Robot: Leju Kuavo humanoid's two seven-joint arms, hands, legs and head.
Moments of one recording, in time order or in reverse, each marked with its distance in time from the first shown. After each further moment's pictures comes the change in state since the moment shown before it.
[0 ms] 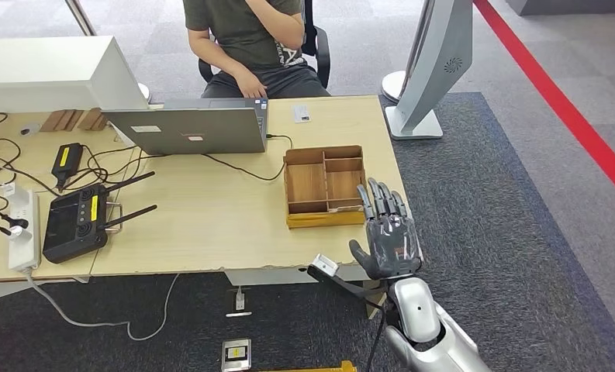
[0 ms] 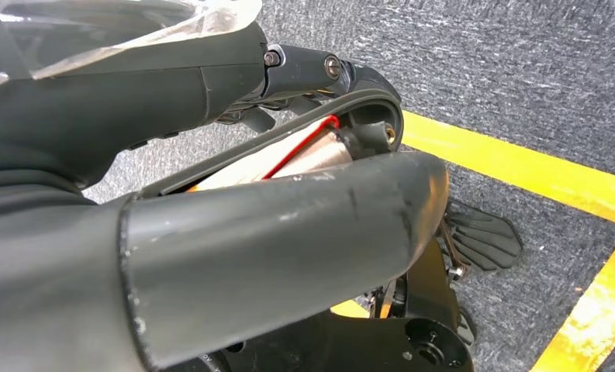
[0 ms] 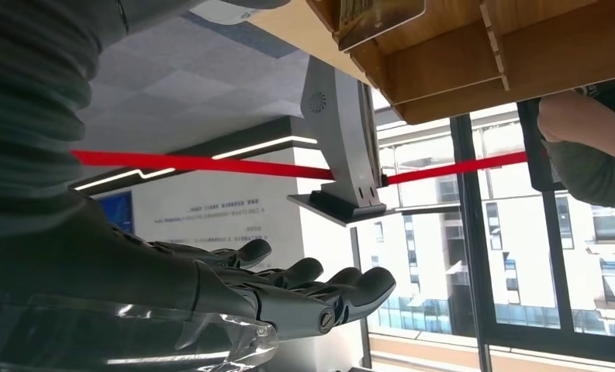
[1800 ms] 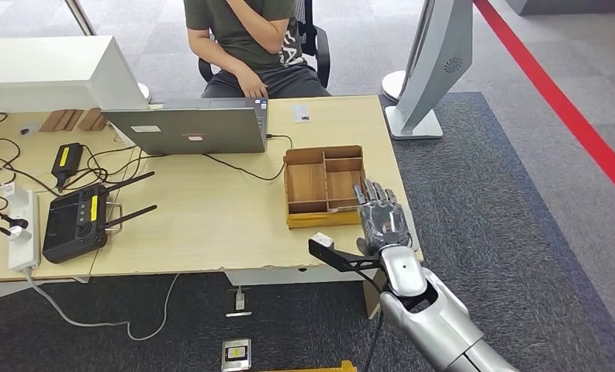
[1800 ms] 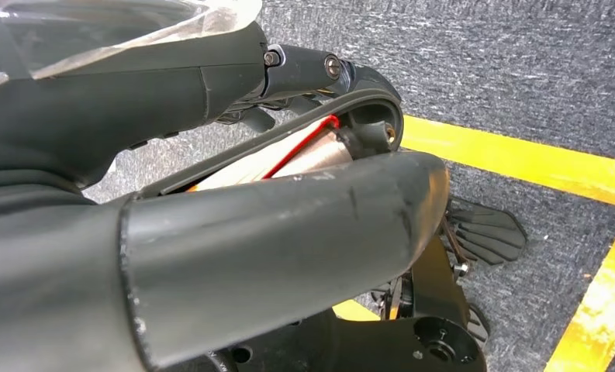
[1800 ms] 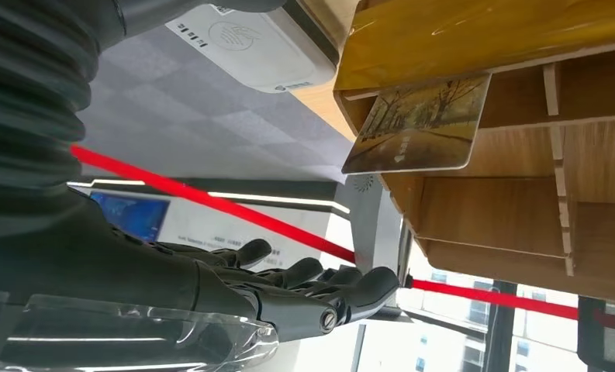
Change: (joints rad) left arm 0.001 0.029 -0.007 0.000 -0.073 -0.066 0.020; right arm -0.186 0.002 0.047 0.169 -0.121 0.371 0.084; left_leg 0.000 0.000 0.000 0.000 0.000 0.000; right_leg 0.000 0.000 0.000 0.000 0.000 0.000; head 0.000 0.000
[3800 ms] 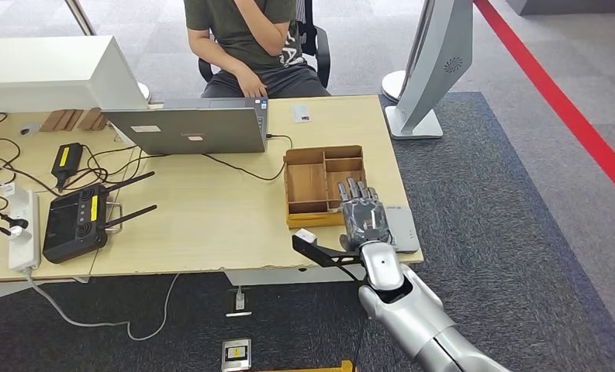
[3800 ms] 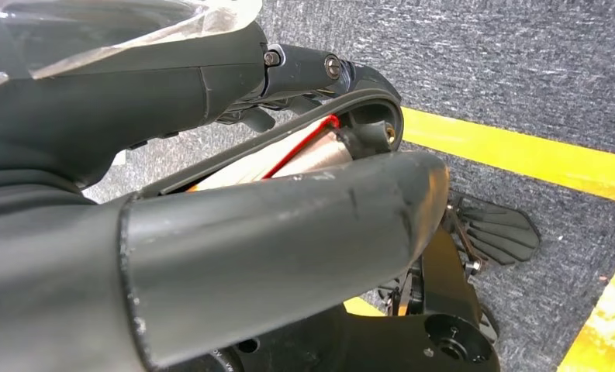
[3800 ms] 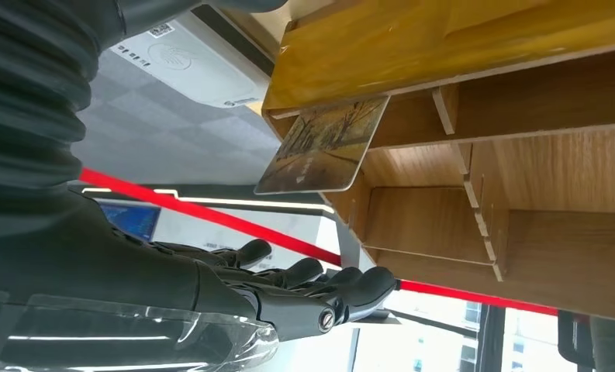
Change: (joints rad) left arm -0.001 -0.022 -0.017 0.000 0.032 0.033 0.011; right arm -0.078 0.135 -0.012 0.247 0.047 -0.130 -0.050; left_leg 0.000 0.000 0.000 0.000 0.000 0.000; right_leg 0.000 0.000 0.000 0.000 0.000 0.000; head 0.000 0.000
